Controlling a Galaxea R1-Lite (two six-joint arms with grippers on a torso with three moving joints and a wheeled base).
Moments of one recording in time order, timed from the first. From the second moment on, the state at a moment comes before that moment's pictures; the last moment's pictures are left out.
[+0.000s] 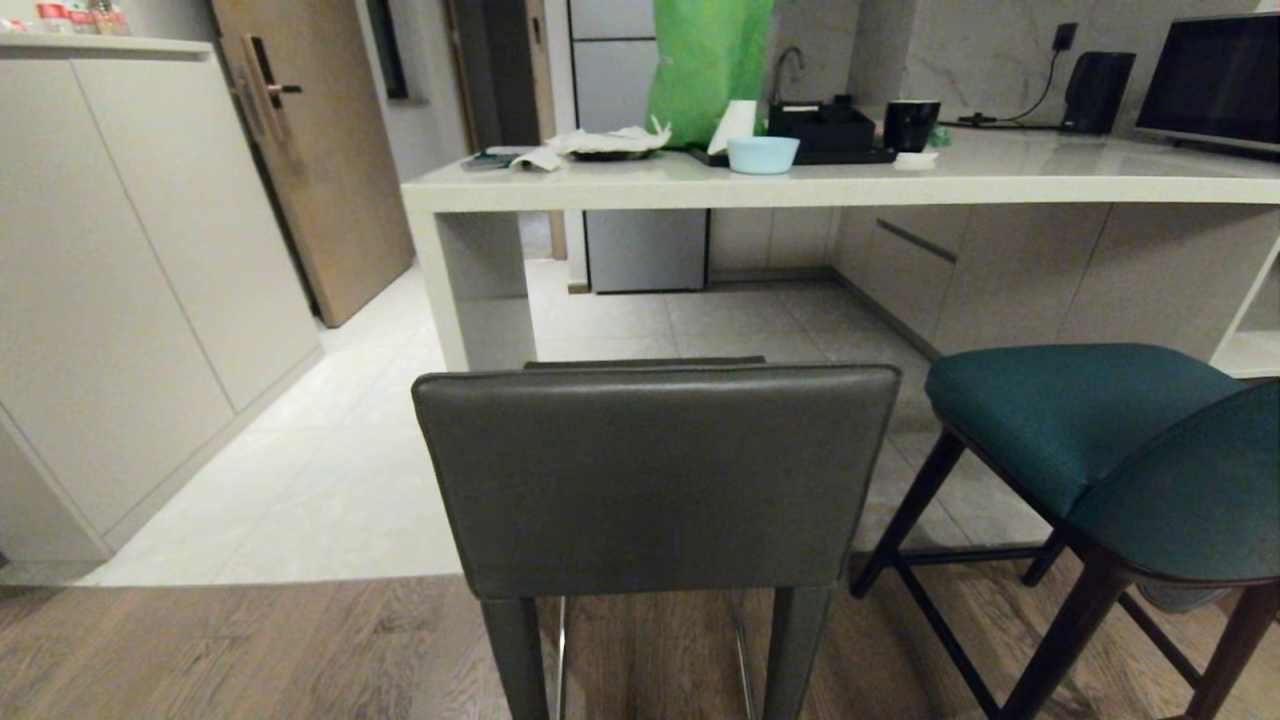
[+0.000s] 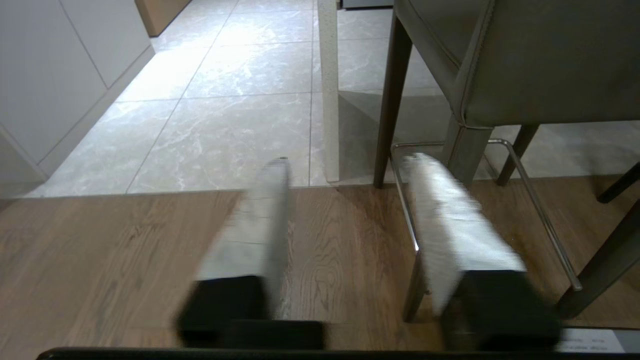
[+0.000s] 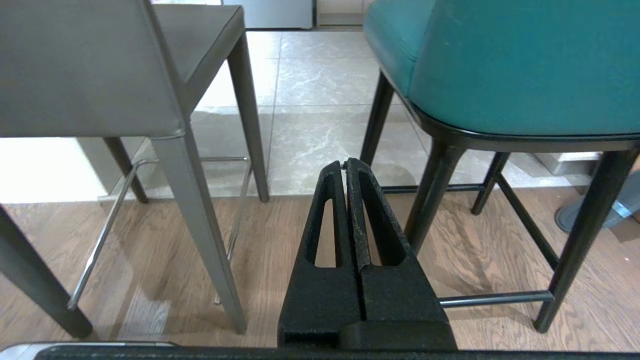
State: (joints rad) left arm 0.01 0.00 -0.03 0.09 0.00 0.05; right arm 0.00 0.00 -0.01 0.00 0.00 -0.03
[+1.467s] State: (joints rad) left arm 0.00 0.00 -0.03 0.09 0.00 0.00; right arm 0.00 0.00 -0.01 0.01 0.00 -0.04
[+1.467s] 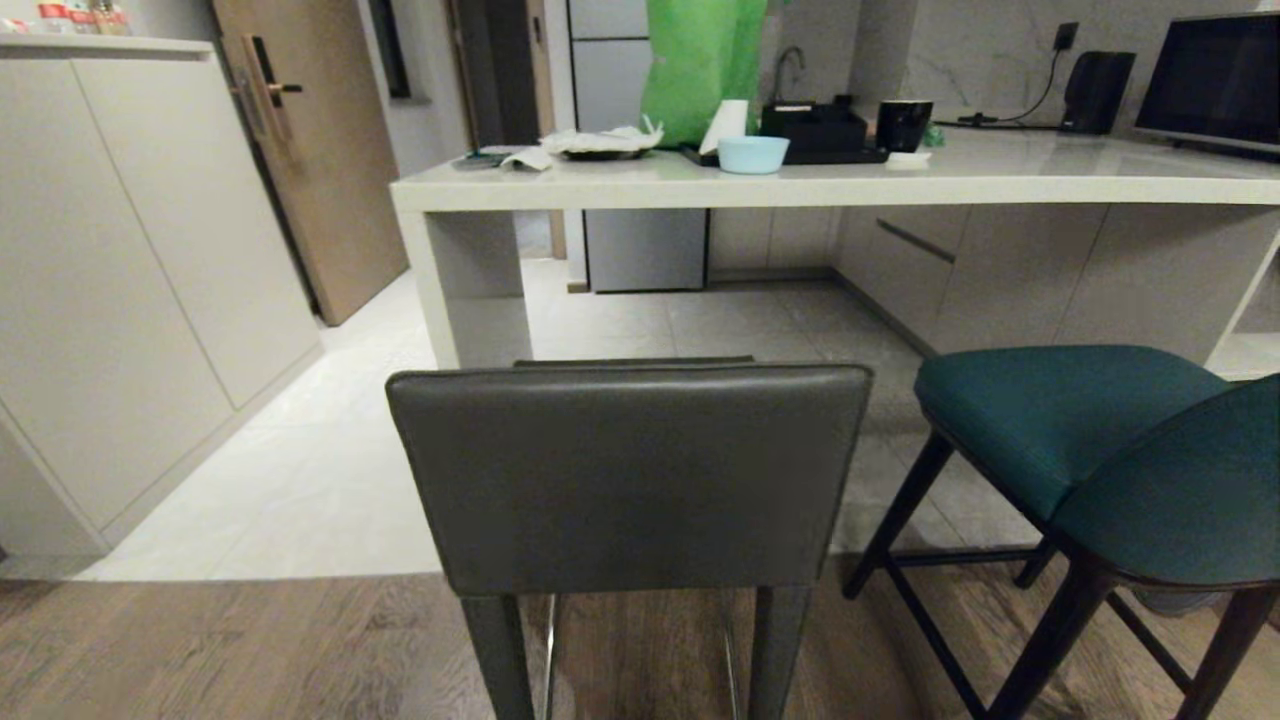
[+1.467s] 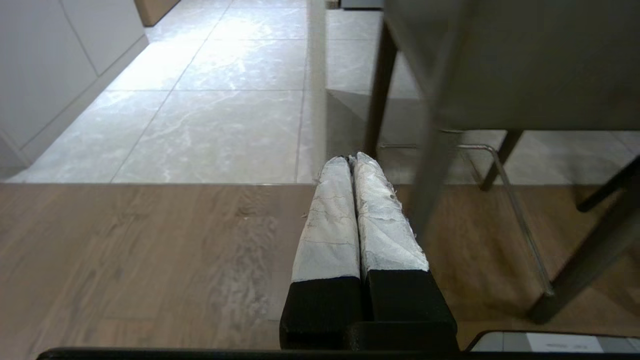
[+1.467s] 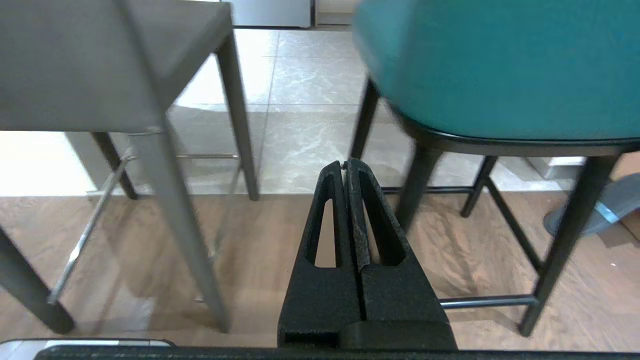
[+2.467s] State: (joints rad) left arm 0.00 0.00 -0.03 0.09 0.00 0.00; right arm 0.00 0.00 -0.01 0.01 0.00 -0.04
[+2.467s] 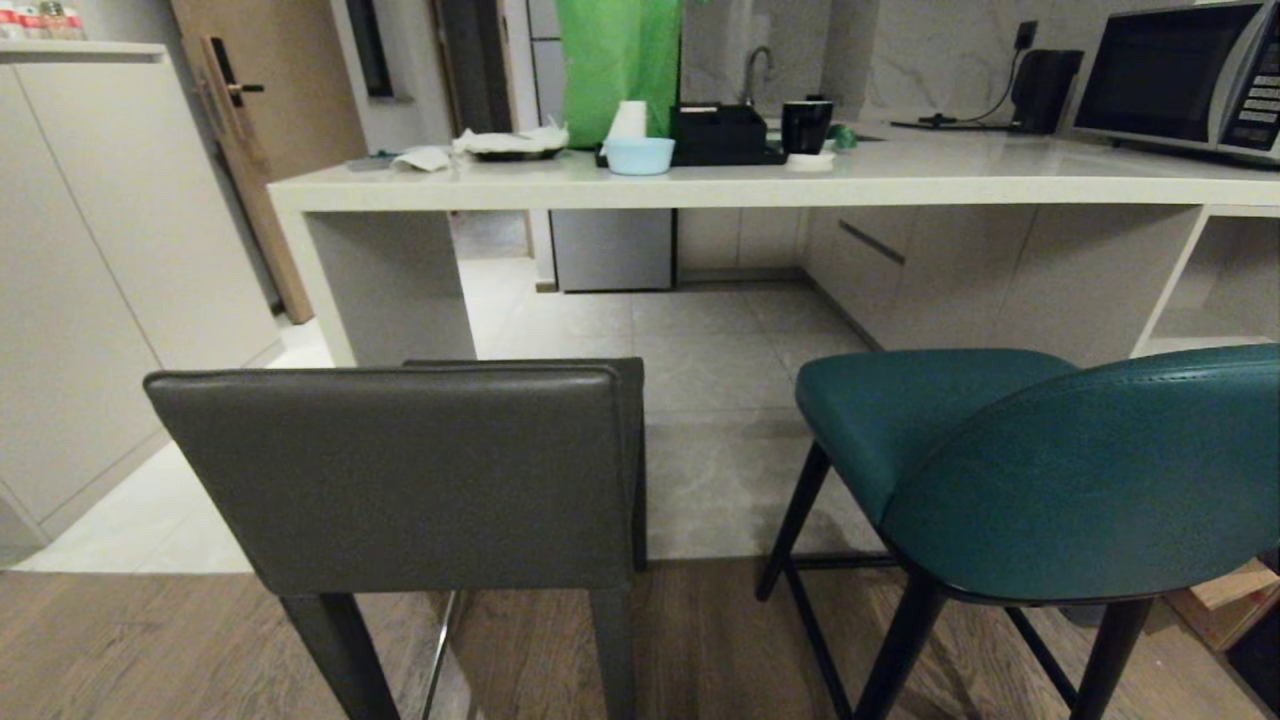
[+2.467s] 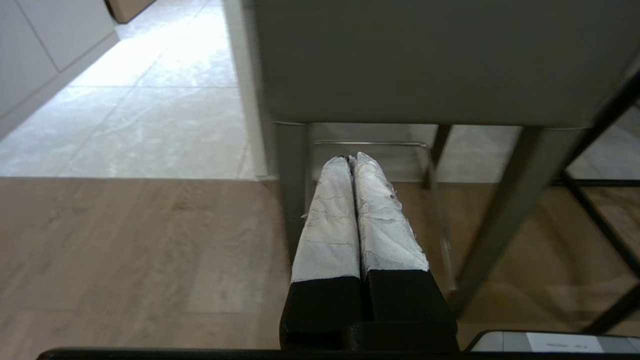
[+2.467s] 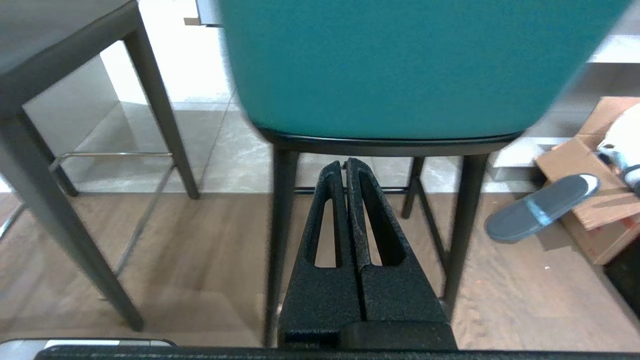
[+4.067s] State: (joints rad) left arm 0.00 0.00 -0.03 0.09 0.00 0.00; right arm 0.00 0.00 -0.01 0.00 0.00 -0.04
